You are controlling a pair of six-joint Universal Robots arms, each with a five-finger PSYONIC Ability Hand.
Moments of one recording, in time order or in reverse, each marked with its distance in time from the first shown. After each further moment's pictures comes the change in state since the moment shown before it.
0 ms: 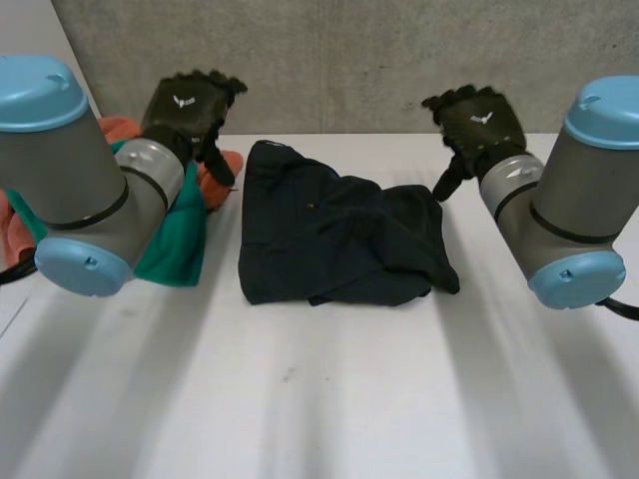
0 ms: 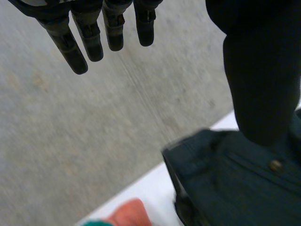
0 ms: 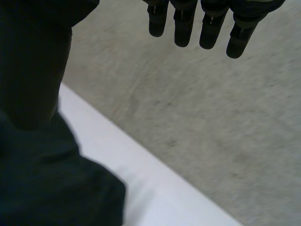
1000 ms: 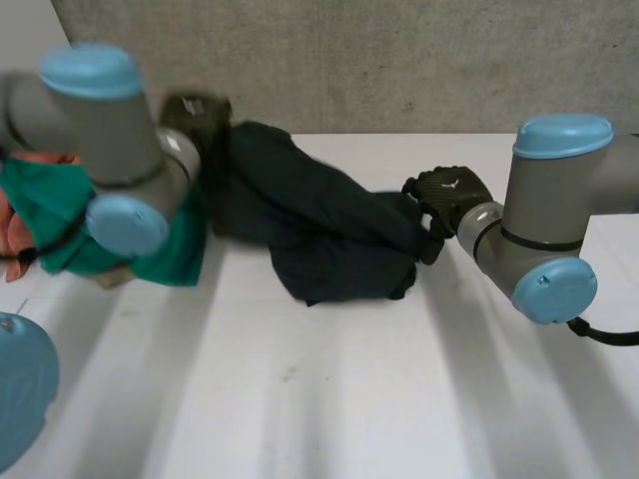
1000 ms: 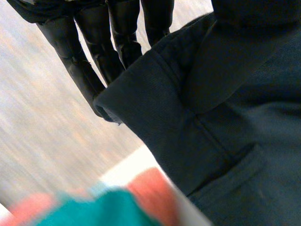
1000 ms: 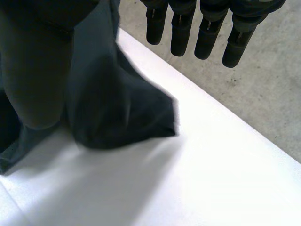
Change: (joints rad) left arm 0.004 -0.354 0.592 -0.288 -0.110 0.087; right arm 0.016 0.184 -0.134 0.267 -0.035 -0.057; left_hand 0.955 0.986 0.973 0.994 0.925; right_hand 0.093 0.102 0.108 0.096 0.101
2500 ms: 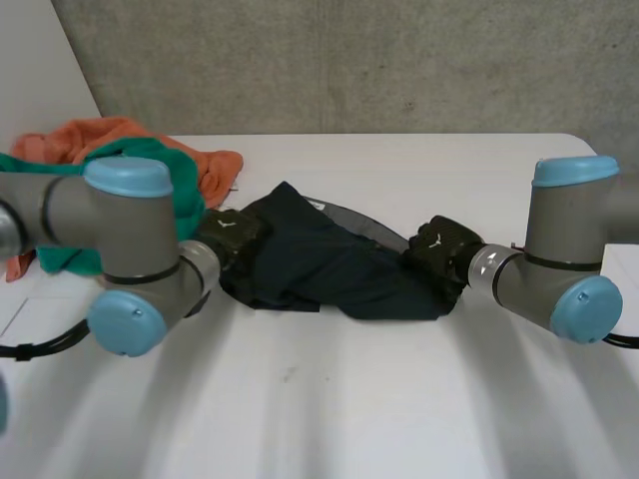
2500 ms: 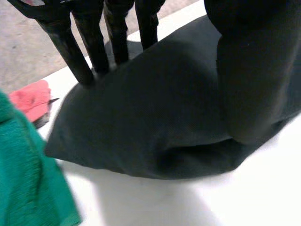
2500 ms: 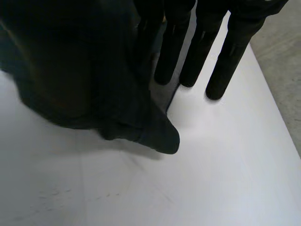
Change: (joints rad) left arm -0.046 0.121 -0.622 0.092 0.113 -0.092; right arm -0.104 0.074 0.094 0.063 -0.293 -0.633; left_hand -0.865 -0.901 -0.889 -0.905 -0.845; right_hand 0.480 0.562 0.546 0.527 0.506
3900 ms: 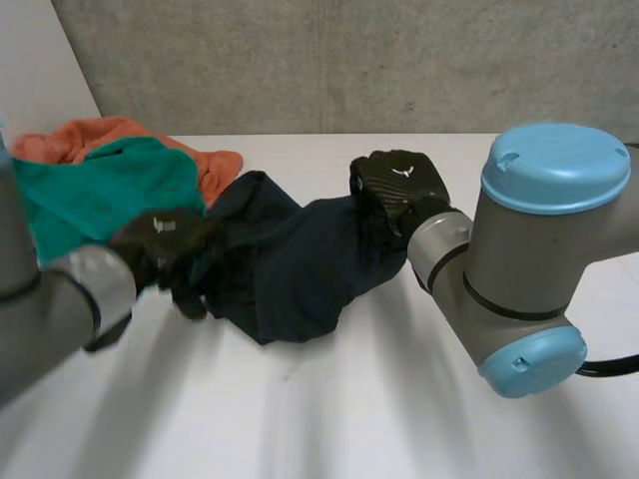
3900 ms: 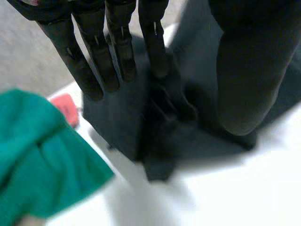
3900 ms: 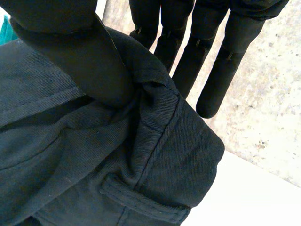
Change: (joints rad) left arm 0.090 0.566 -0.432 -0.157 0.083 0.071; right arm 0.329 -0.342 0.164 -0.252 0.383 0.925; left_hand 0.286 0.284 0.277 0.290 0.272; right_hand 0.337 0.299 0.320 0.353 0.359
